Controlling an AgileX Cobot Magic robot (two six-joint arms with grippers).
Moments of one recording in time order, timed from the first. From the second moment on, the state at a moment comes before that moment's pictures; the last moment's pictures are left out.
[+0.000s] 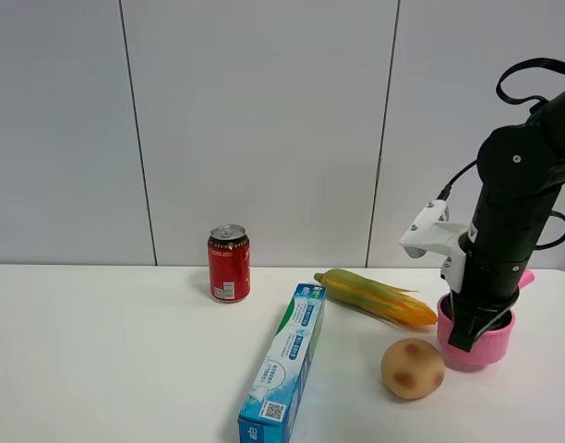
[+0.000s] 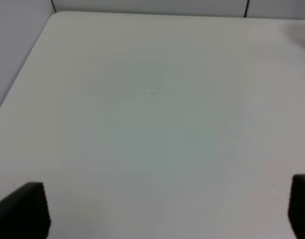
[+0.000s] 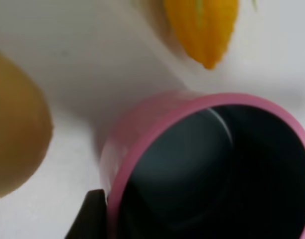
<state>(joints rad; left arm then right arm) 0.13 -0.01 -0.51 0.02 1.05 -0.01 0.30 1.86 -1.07 -0.17 0.63 -0.50</state>
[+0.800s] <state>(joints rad) 0.13 -0.01 -0.51 0.02 1.05 -0.01 0.30 1.86 -1.07 -0.11 0.78 -0.87</state>
